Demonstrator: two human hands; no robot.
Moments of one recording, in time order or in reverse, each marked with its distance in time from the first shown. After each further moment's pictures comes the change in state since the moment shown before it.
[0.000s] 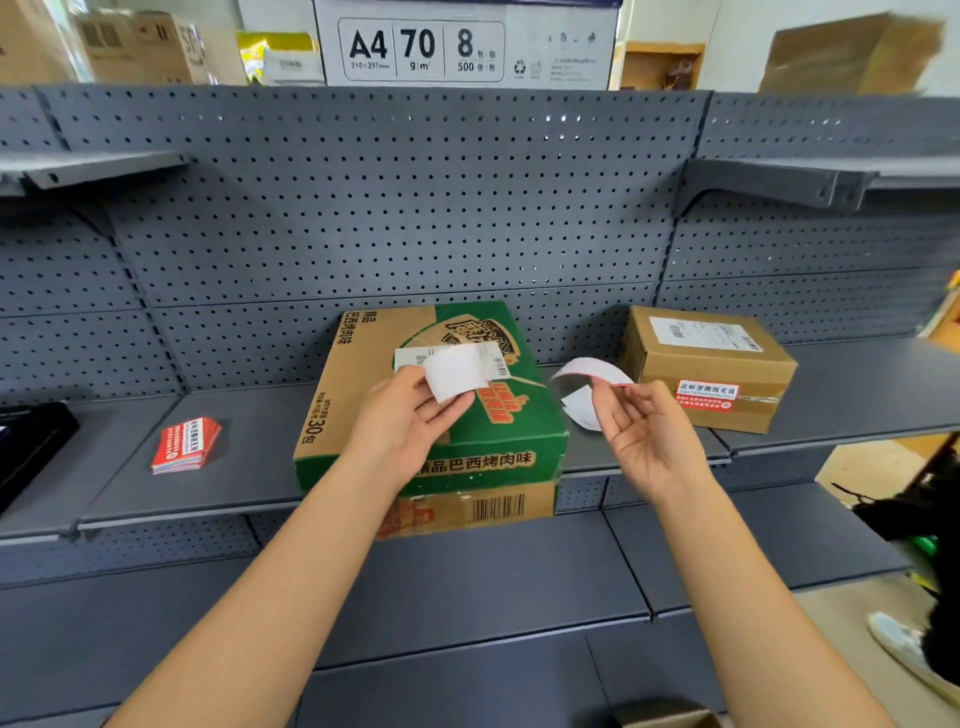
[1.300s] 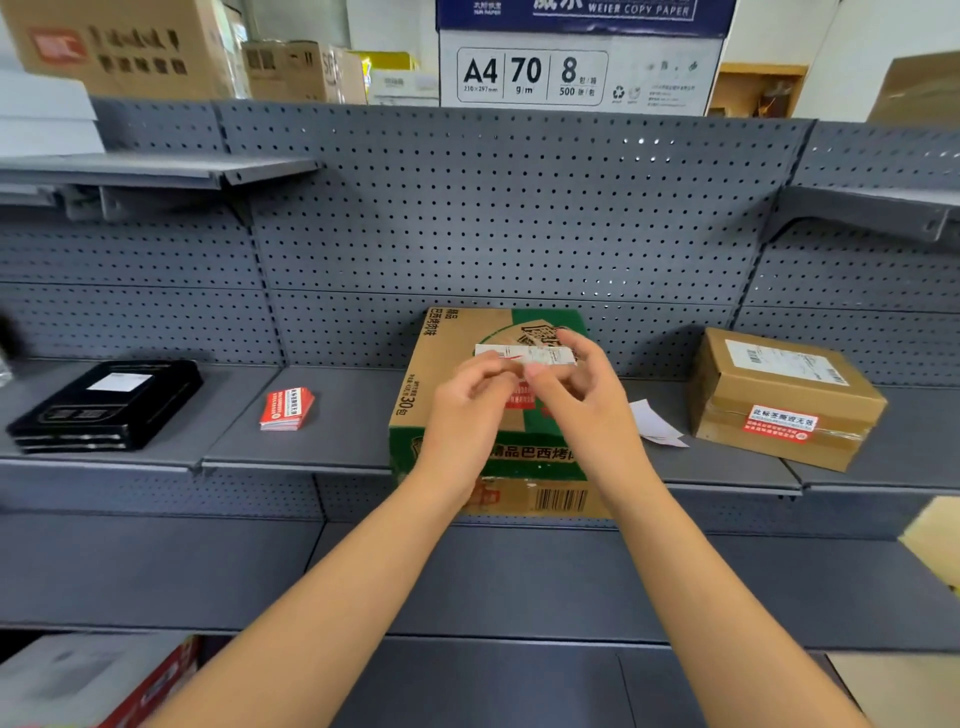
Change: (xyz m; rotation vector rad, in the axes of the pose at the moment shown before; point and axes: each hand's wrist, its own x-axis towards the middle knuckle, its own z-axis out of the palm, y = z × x) left_hand -0.058 0.002 -0.019 0.607 0.006 0.470; right_hand -0.084 0.080 0.100 -1.047 -0.406 -0.386
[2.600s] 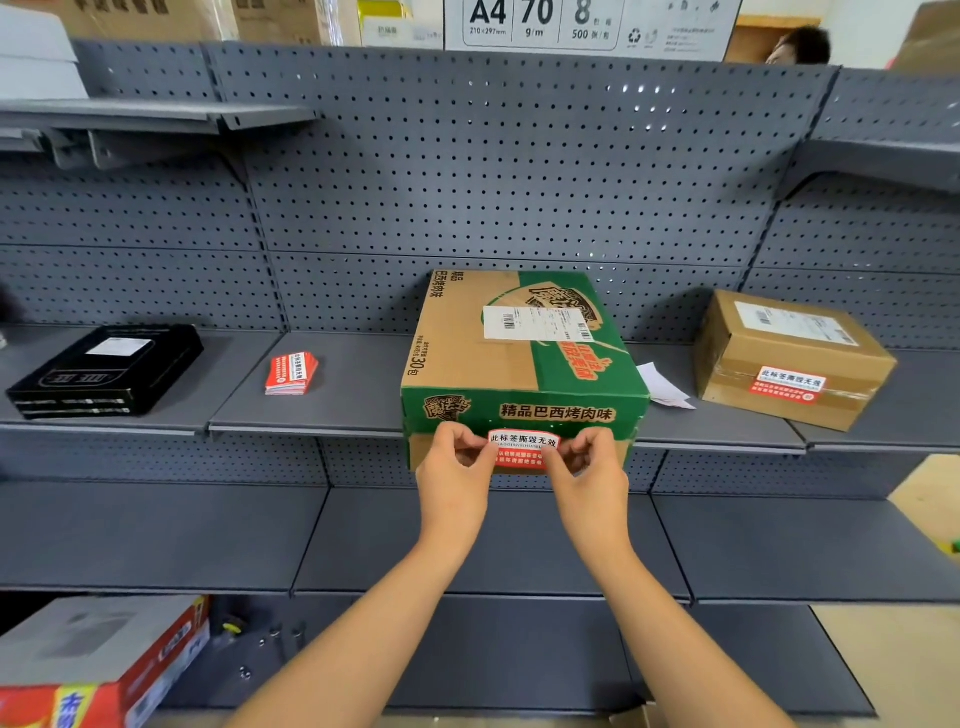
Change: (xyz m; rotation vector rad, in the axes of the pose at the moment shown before) left_hand -0.039 -0.116 -0.031 0.363 0.247 -0.016; right_hand -0.056 0.128 0.019 -0.277 0.306 0.096
